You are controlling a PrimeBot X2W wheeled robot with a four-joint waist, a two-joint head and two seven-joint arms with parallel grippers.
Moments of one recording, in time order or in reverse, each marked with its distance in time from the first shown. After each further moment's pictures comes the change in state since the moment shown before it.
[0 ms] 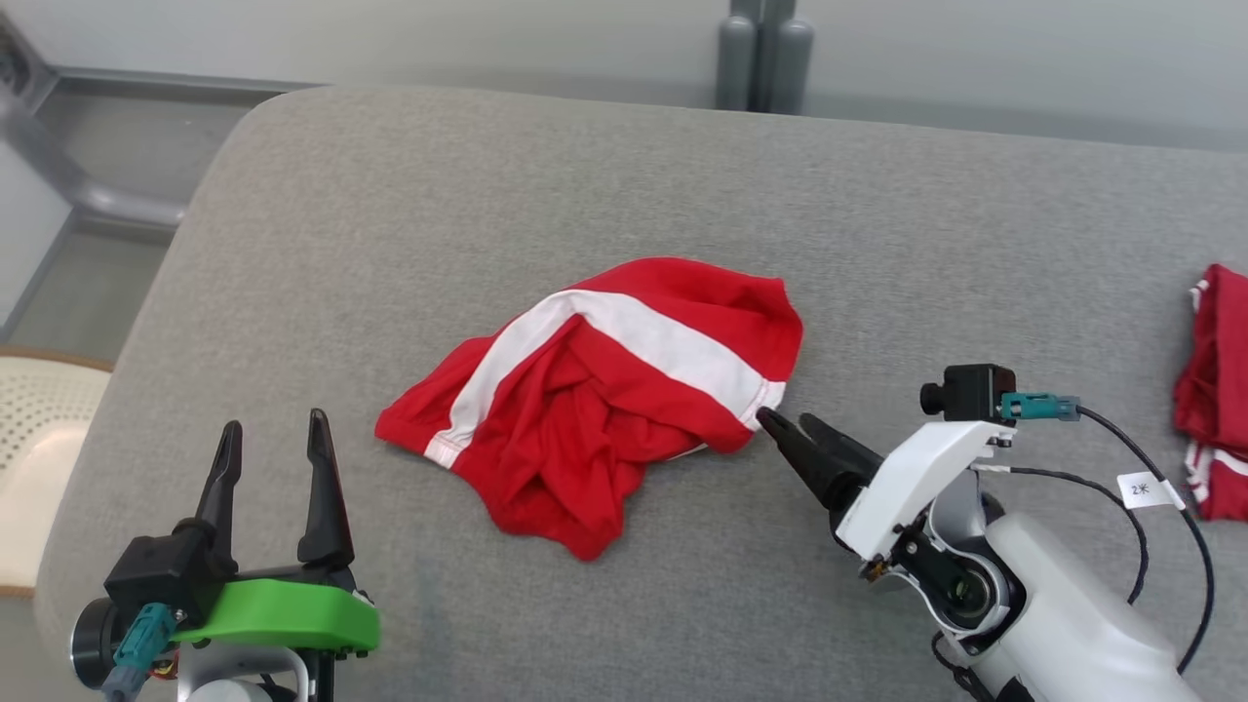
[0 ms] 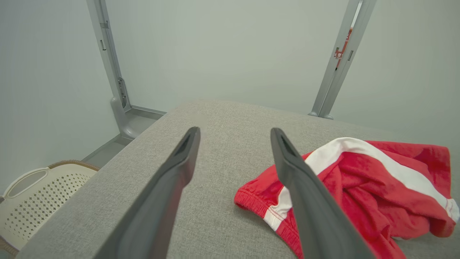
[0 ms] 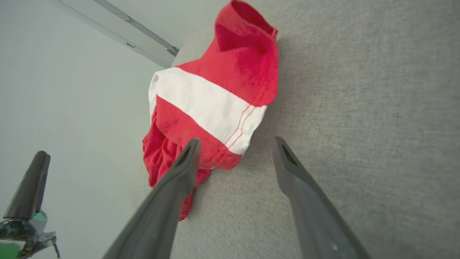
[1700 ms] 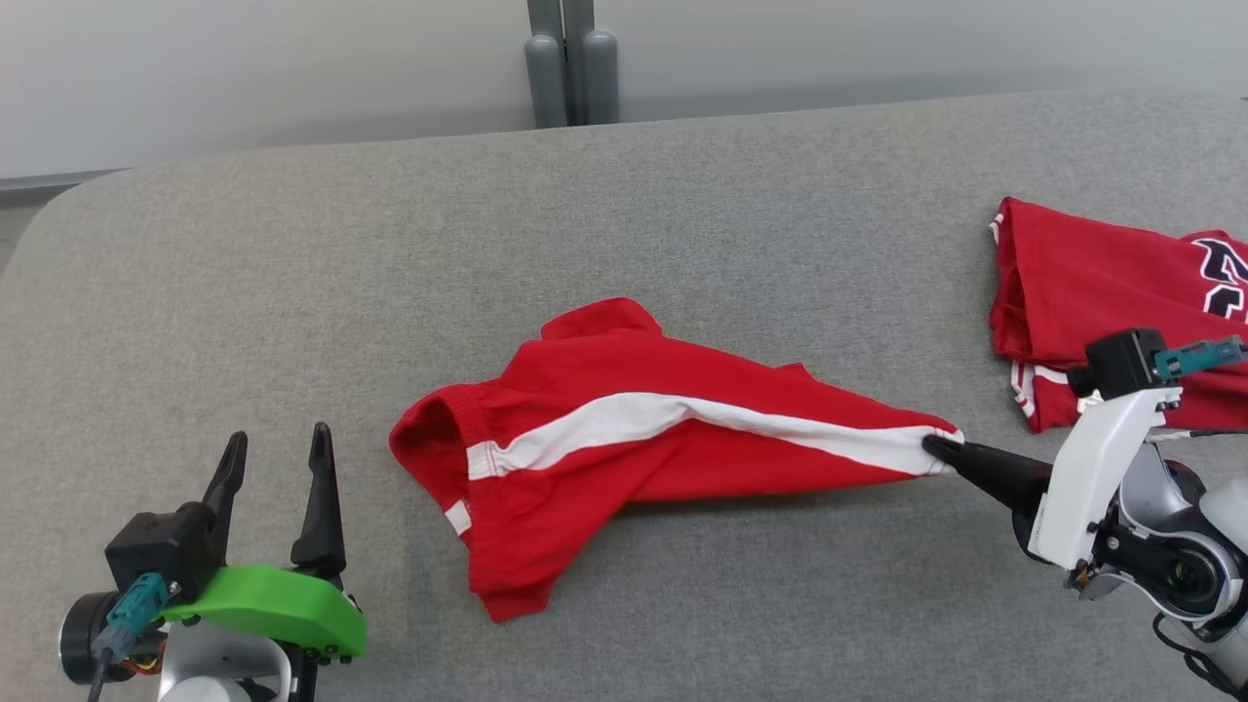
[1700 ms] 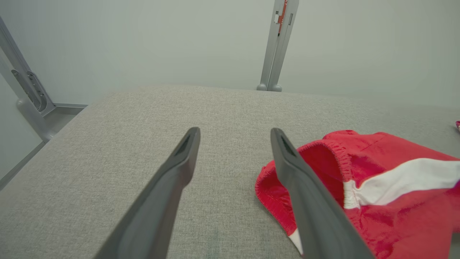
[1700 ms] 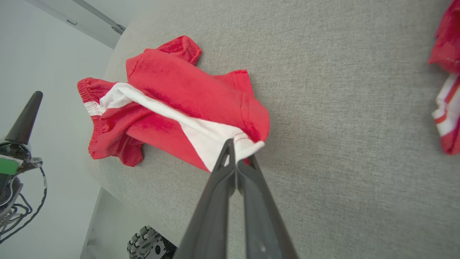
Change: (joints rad) left arm -0.015 0.061 -0.028 0.004 -0.036 -0.003 0.117; right arm -0.003 -0.480 0.130 -0.268 0.224 0.000 0.207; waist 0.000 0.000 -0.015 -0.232
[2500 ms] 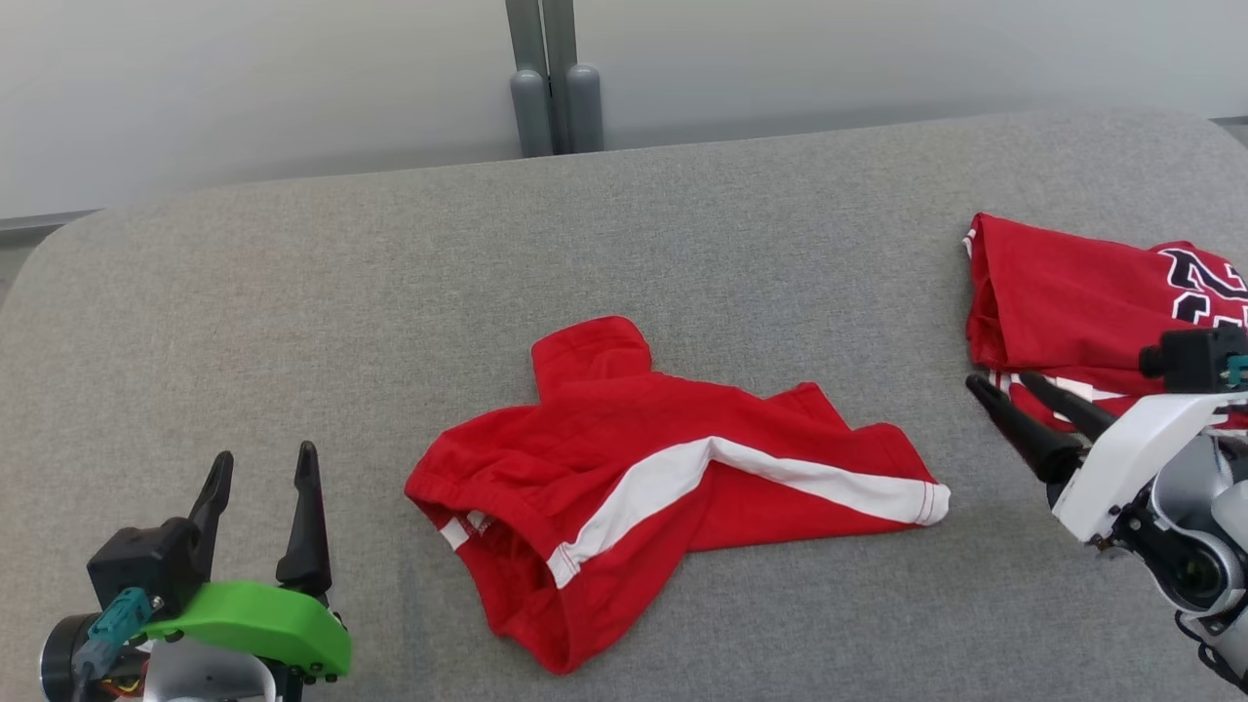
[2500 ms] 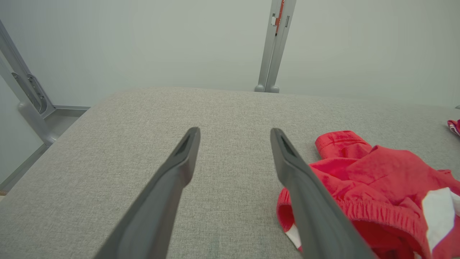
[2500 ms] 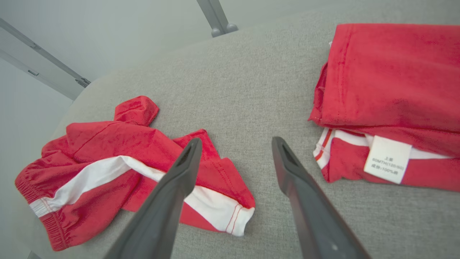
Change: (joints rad) left arm 0.039 0.032 0.007 -0.045 -0.018 0.023 0.041; right arm 0.006 0.041 -0.044 0.160 -0.164 0.000 -0.264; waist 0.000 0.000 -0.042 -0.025
